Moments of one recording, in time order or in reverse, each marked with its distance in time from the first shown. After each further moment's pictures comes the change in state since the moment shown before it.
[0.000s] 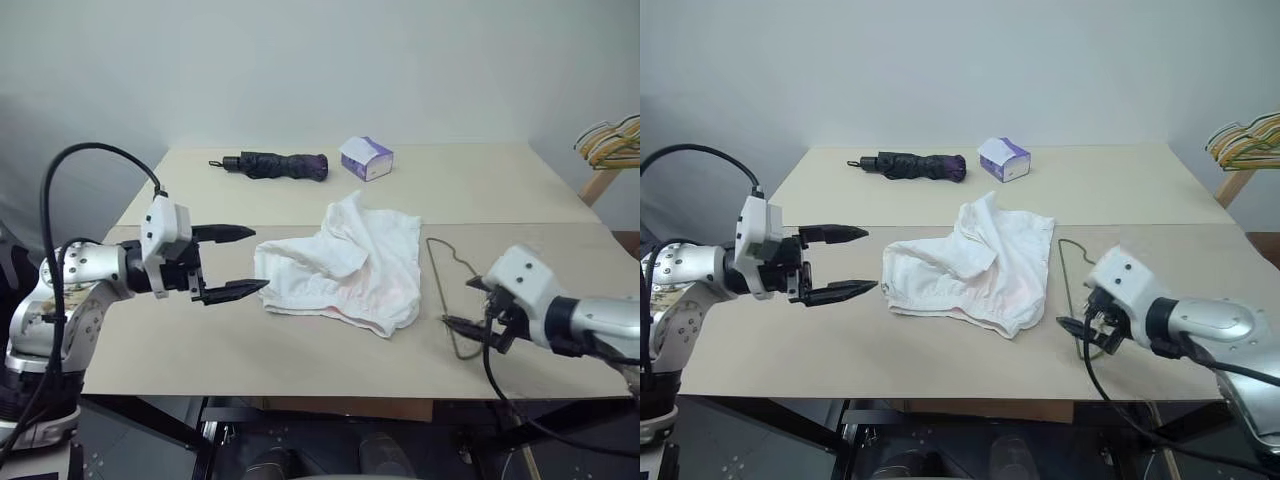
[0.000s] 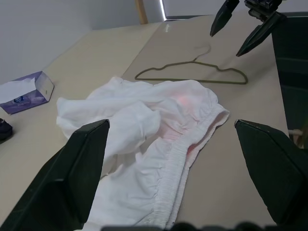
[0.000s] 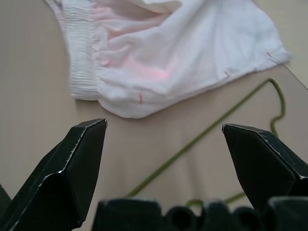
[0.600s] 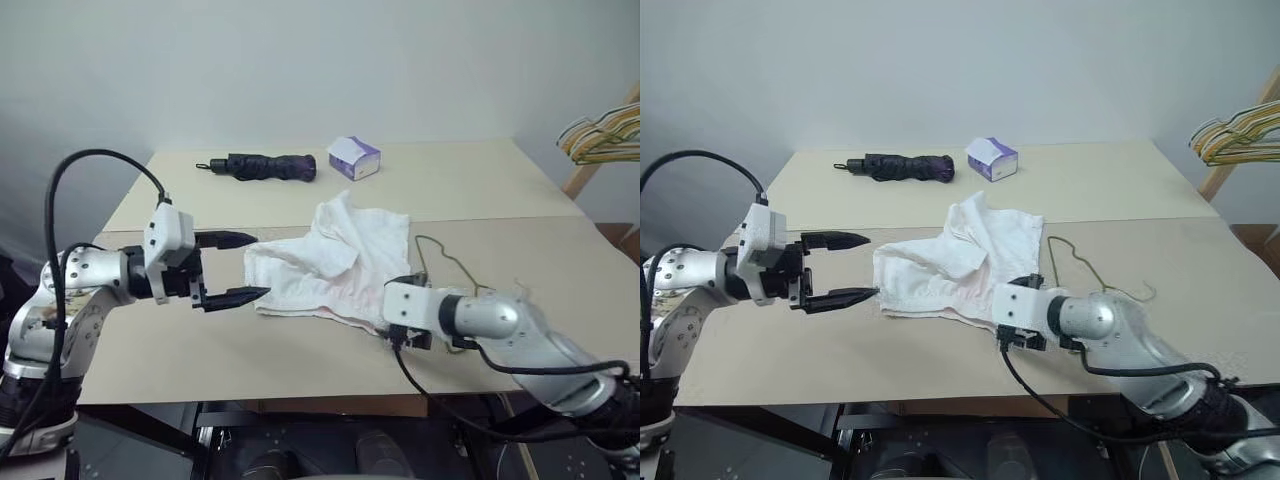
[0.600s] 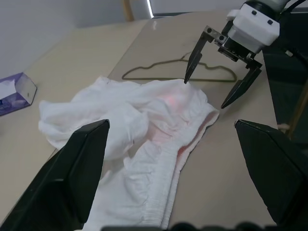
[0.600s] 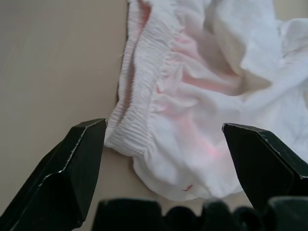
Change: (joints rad) left arm 0.065 0.042 0.007 -0.028 0.003 0.005 -0.002; right arm -0.373 0.107 0.723 0.116 -0.508 -0.216 -0.004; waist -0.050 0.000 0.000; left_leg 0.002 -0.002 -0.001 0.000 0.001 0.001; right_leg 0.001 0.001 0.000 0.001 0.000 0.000
